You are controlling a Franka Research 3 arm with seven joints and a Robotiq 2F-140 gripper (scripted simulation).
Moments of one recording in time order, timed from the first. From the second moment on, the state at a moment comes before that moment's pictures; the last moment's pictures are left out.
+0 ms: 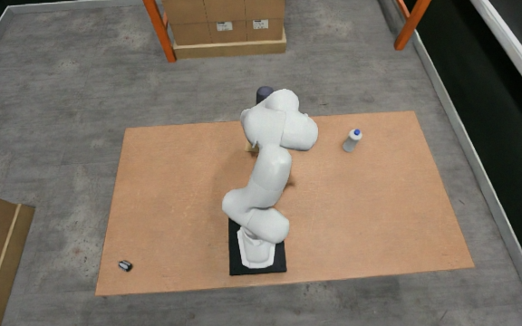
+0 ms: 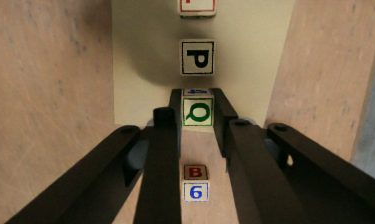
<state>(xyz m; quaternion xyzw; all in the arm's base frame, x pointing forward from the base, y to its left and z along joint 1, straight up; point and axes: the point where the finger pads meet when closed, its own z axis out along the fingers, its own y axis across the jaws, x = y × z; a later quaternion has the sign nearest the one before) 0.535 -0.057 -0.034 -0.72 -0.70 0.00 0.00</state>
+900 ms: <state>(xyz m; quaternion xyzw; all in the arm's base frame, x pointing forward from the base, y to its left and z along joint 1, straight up) 0.535 -0.057 -0.034 -0.72 -0.70 0.00 0.00</state>
